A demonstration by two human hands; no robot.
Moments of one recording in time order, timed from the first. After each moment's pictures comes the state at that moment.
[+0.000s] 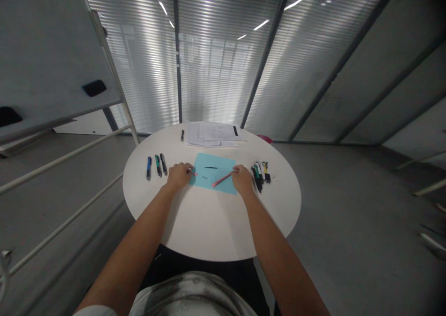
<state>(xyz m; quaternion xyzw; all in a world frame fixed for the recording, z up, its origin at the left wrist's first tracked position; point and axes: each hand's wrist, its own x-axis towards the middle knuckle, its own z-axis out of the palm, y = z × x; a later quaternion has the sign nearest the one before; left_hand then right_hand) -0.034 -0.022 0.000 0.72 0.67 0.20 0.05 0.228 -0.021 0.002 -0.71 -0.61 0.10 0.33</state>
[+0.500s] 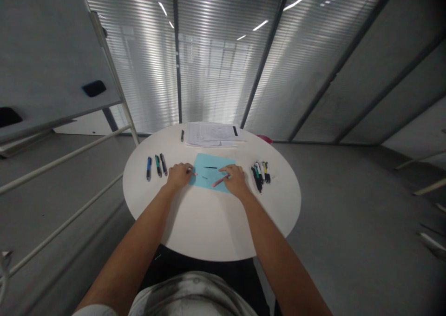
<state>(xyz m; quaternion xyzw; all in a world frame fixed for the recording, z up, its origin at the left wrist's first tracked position) -0.034 -0.021 0.001 0.72 0.67 0.19 0.05 0.210 -0.038 0.007 -0.61 -0.73 0.06 0.30</state>
